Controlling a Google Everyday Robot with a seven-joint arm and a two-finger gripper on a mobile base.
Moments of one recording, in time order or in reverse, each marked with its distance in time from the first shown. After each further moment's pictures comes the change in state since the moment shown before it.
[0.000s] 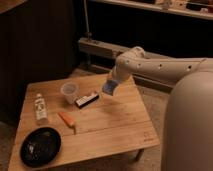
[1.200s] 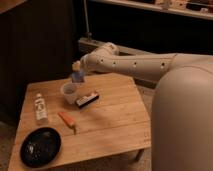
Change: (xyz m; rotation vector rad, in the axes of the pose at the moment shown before) arm -0.015 0.165 -0.003 -0.295 -0.185 -0.392
